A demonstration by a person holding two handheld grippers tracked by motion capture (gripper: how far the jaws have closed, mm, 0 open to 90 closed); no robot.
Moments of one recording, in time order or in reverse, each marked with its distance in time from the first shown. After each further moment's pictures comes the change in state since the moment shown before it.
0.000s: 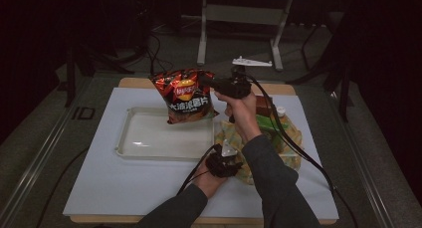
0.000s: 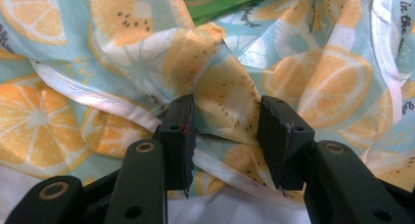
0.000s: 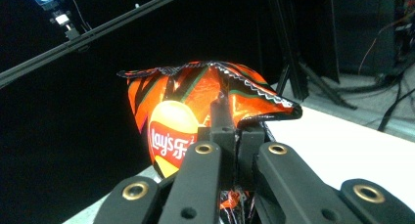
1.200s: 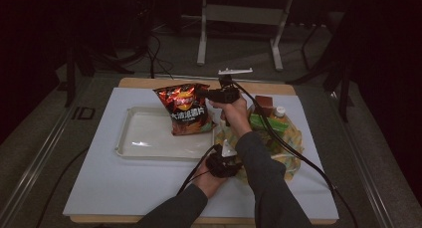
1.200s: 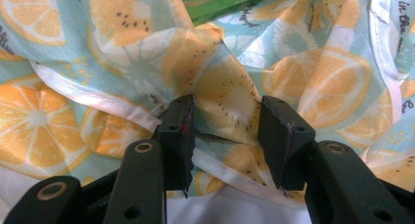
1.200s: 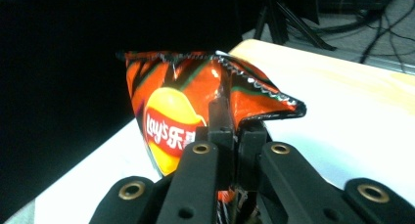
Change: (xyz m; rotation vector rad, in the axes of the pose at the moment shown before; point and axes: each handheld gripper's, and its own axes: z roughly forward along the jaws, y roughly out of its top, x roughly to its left) left arm -0.001 0.000 0.000 0.000 0.001 0.008; right arm -0.057 -0.040 0.044 0.204 -0.098 0.048
